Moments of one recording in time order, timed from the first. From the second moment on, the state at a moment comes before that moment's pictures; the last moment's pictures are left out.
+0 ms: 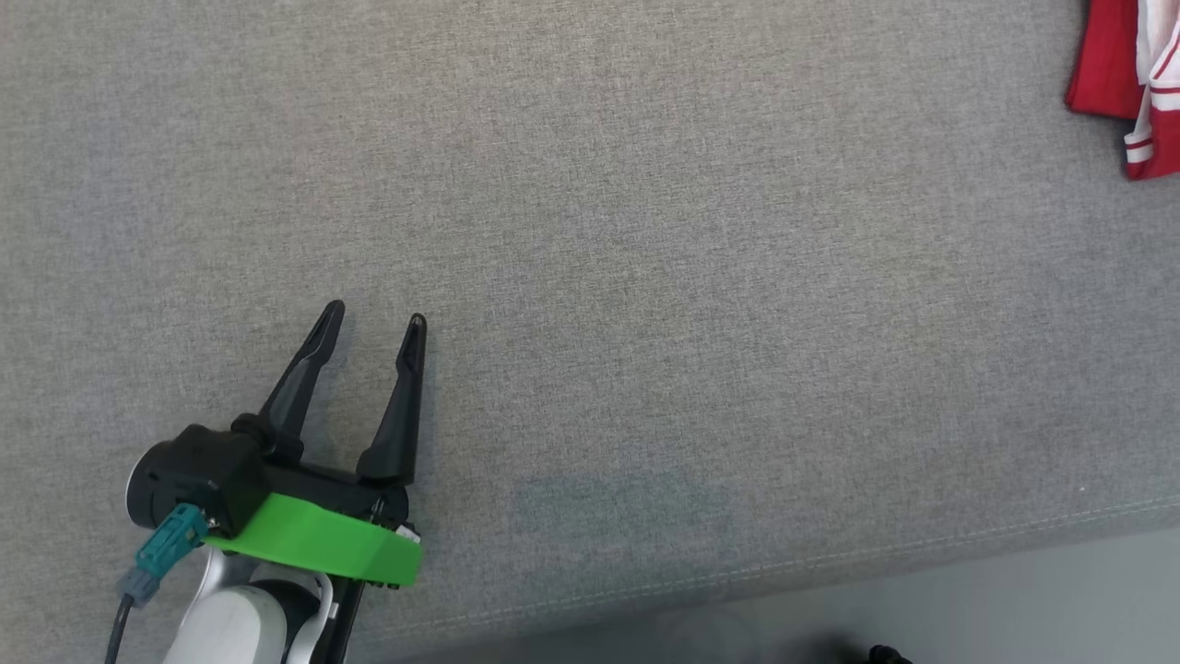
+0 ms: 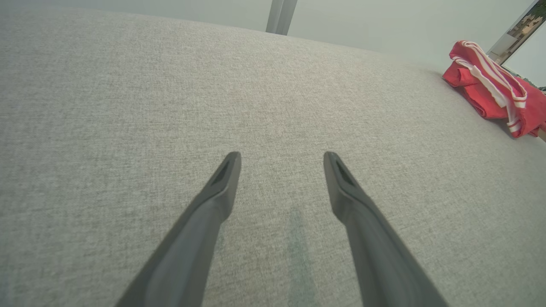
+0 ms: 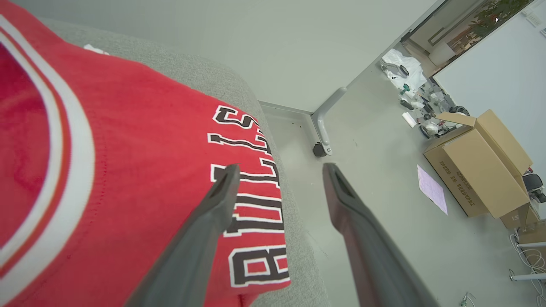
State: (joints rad) left arm -0.13 0.25 -0.30 -0.16 -0.43 -0.02 -0.08; right arm -1.11 -0.59 -0.28 1.06 -0.24 0.13 -0.04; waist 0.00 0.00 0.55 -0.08
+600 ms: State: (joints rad) left arm -0.16 0.23 -0.28 -0.09 -0.47 -0.03 -0.13; right arm -1.18 -0.46 -0.20 1.14 -0.17 0.13 -0.18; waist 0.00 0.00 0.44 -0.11
